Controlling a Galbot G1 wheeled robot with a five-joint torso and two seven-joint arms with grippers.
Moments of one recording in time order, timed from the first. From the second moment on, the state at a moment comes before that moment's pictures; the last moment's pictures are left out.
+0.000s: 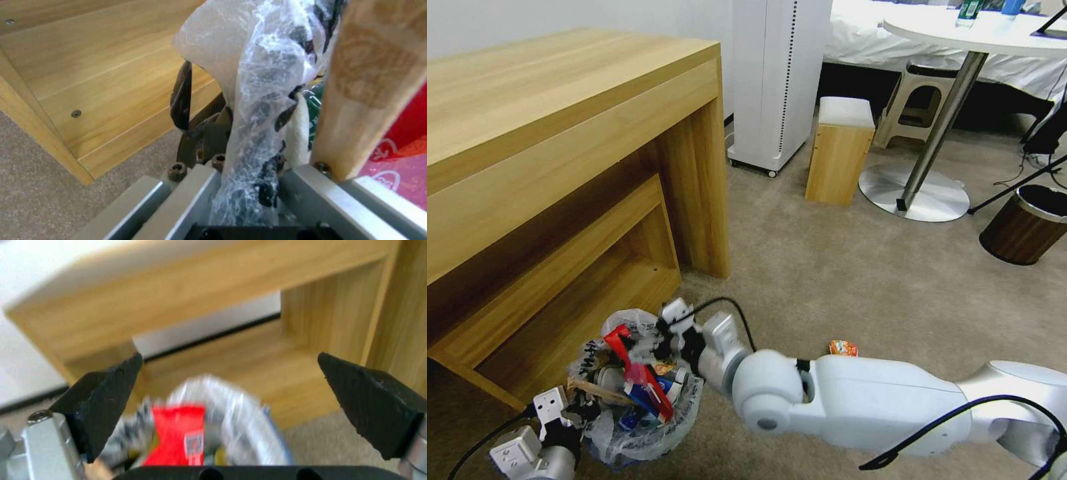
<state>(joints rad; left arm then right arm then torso) 1.85 -1.44 -0.76 -2.27 -0.56 0.39 -0.25 -0.30 1.08 -0.82 2.06 1.13 -0.19 0.58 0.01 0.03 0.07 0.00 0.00</state>
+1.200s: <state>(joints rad) 1.87 -1.44 -0.75 -2.28 -0.54 0.37 -0.24 -0.88 0.92 -0.01 1.91 0.82 -0.09 0.65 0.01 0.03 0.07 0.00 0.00</state>
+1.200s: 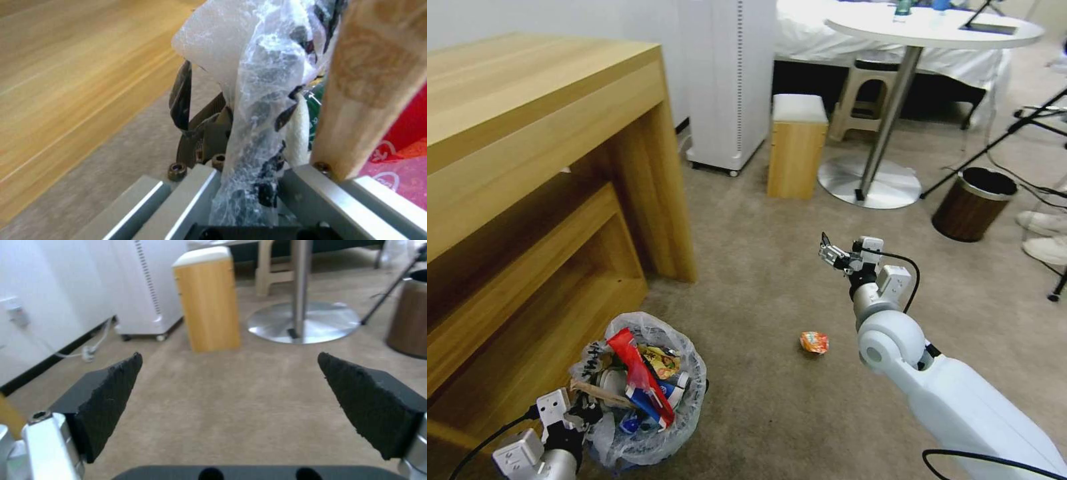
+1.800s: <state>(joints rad) 1.89 -1.39 -0.75 -2.31 -0.57 0.43 -0.22 -0.92 0.91 0.01 1.94 0.79 -0.07 0.62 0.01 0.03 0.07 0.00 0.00</state>
